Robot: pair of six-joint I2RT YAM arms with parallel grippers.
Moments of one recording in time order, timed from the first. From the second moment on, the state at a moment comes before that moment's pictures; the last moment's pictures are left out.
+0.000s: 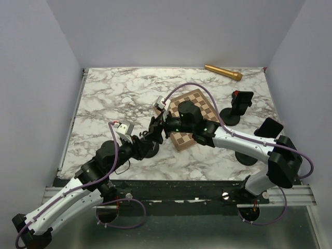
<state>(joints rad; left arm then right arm) -0.80 0.44 0.45 -0.25 -0.07 -0.53 0.95 1.52 1.09 0.15 -0.38 0.07</state>
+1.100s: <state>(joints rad) -0.79 0.53 0.50 -0.33 -0.16 -0.53 1.01 1.52 1.14 0.03 -0.06 0.39</state>
